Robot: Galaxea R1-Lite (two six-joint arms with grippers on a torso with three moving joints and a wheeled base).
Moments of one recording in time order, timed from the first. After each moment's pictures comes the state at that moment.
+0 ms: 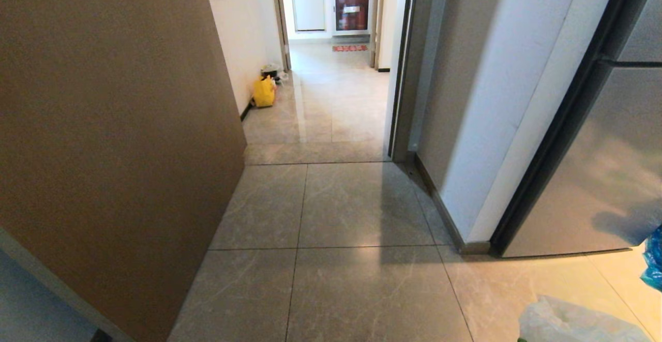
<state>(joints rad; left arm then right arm) 0.00 0.00 0.00 0.01 0.00 0.00 -0.01 0.00 0.00 0.01 0.01 -0.05</state>
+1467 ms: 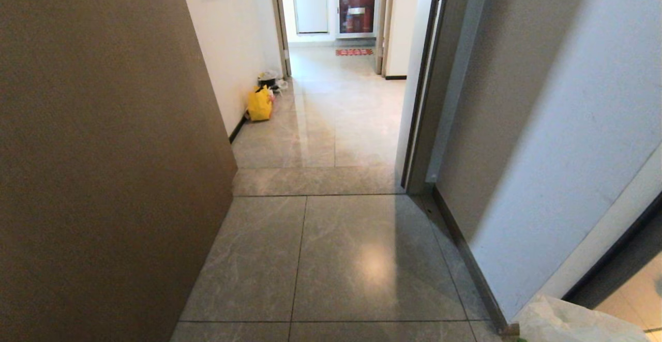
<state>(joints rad) 0.00 0.00 0.00 0.00 0.00 0.00 -0.01 0.00 0.00 0.01 0.01 -0.05</state>
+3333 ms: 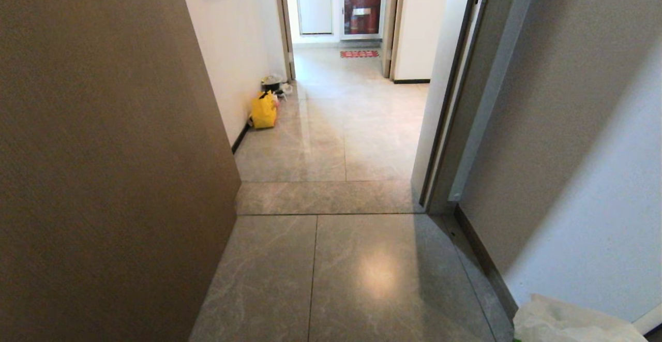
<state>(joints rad) 0.00 0.00 0.00 0.00 0.00 0.00 -0.01 0.00 0.00 0.01 0.01 -0.05</state>
